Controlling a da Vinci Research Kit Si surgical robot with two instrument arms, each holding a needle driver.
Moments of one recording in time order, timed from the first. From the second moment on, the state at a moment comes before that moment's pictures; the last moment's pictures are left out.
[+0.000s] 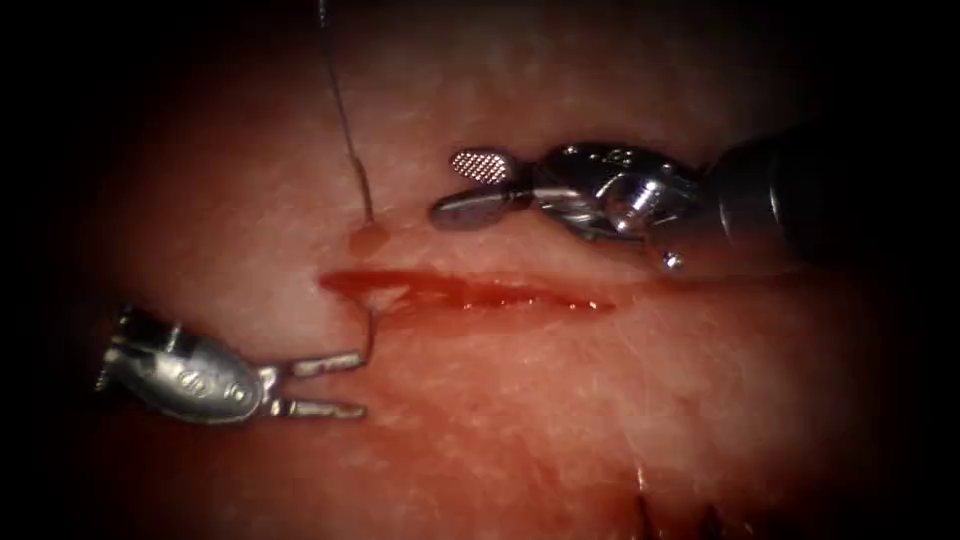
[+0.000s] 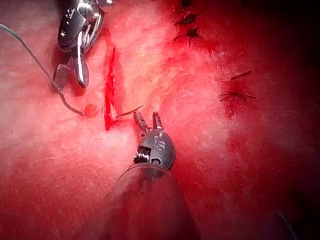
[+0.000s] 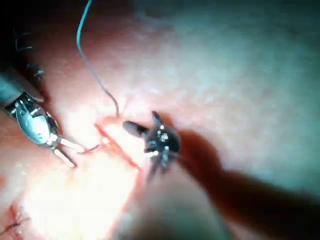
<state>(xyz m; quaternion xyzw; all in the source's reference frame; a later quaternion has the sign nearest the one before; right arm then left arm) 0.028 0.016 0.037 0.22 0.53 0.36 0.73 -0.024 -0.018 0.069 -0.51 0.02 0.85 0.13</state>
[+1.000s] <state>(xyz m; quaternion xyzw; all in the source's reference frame) 0.027 0.015 0.039 0.21 0.54 0.35 0.74 -0.026 -0.016 0.070 -0.52 0.08 0.84 0.12</state>
